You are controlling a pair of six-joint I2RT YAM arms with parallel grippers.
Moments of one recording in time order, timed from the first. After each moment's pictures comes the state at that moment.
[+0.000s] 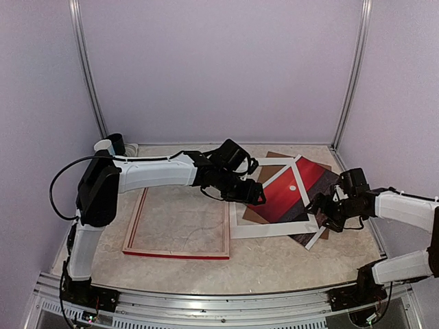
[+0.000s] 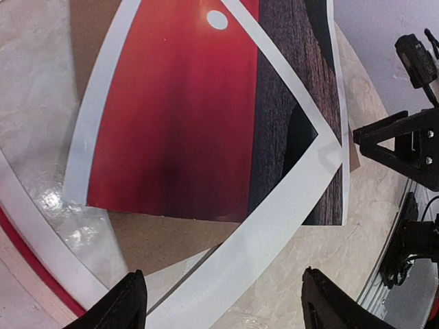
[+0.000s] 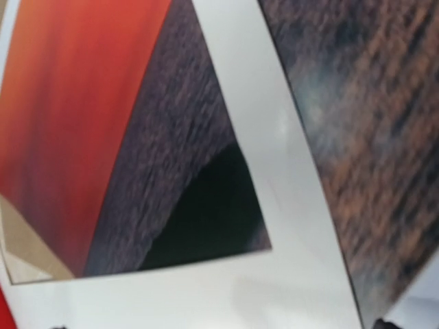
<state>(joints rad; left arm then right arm) -0.92 2.20 1.82 -0.45 0.23 -0.47 0.18 1.21 0.57 -0.33 -0.30 0.68</state>
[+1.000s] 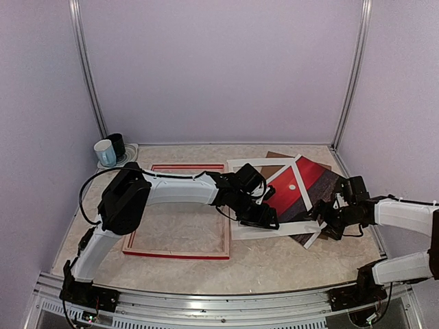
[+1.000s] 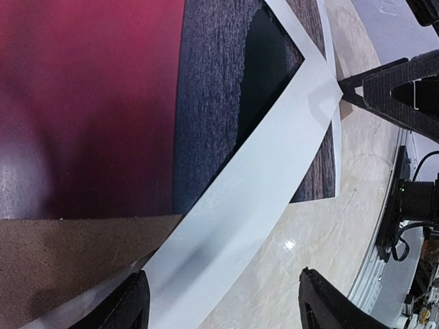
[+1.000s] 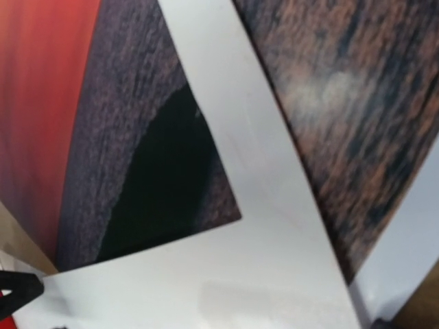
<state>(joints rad) -1.01 2.41 1.91 -0.41 0.41 -0.49 0.18 1.17 0.47 -0.28 -0.31 0.76</state>
